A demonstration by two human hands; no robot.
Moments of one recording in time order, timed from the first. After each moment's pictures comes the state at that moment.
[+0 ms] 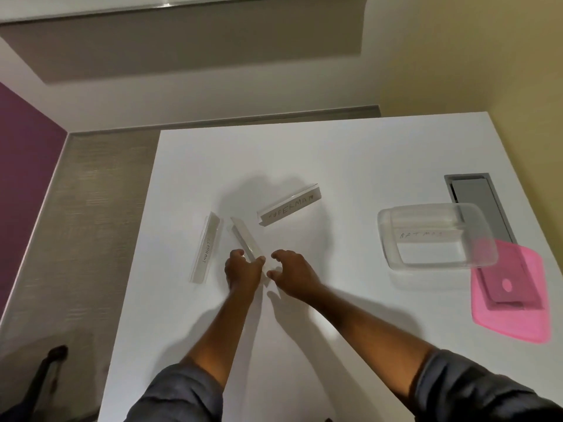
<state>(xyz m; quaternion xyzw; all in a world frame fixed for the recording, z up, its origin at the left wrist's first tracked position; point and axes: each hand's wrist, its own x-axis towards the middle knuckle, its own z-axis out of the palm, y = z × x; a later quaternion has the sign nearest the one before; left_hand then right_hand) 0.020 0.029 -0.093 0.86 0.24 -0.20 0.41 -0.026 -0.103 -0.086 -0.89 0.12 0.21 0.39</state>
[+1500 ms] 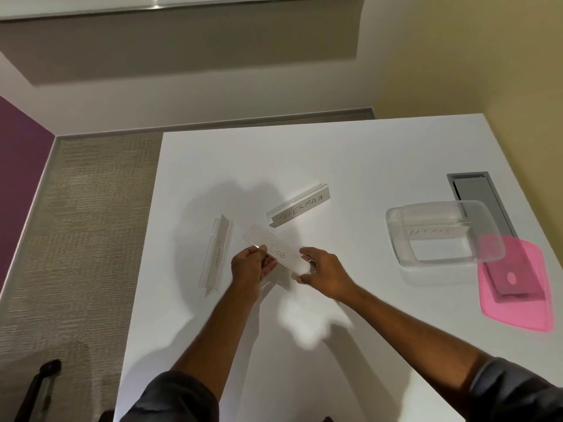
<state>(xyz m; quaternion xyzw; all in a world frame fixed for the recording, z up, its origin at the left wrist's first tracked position) 0.041 0.061 -0.095 0.58 0.34 -0.27 0.69 -0.038 -0.129 -0.095 -0.86 0.17 0.18 0.45</state>
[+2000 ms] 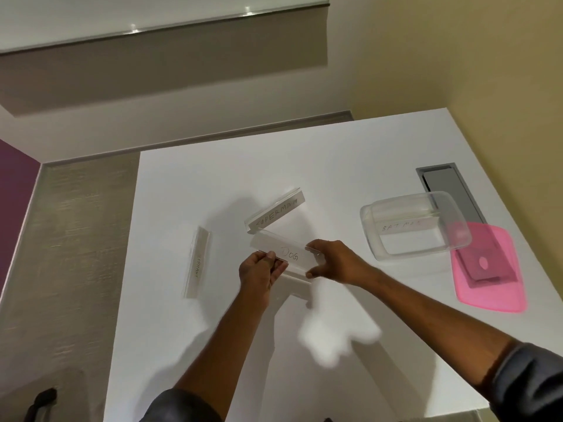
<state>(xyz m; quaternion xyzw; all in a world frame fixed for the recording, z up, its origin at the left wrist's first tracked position) 0.003 -0.005 -0.075 0.56 0.30 -0.29 0.72 -0.056 -0.218 -0.059 -0.90 0.10 0.20 0.37</state>
